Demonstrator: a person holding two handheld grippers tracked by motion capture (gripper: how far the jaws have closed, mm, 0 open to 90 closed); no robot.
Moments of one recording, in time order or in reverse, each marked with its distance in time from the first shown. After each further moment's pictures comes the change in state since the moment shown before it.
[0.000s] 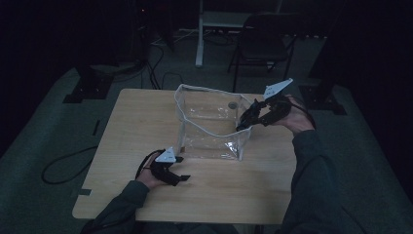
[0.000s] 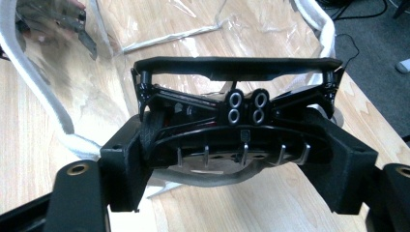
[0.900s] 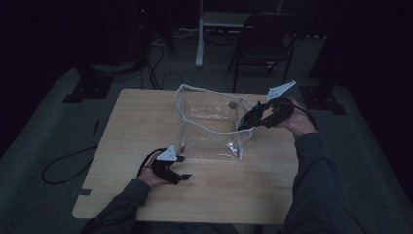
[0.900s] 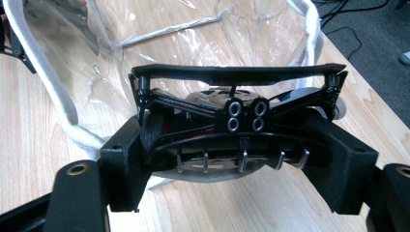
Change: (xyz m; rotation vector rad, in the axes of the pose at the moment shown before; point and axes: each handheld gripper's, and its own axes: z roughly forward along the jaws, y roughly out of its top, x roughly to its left) left arm 0.003 0.003 0.004 -0.002 -0.018 -0.006; right arm -0.002 -0.012 -0.002 0.003 0.005 0.029
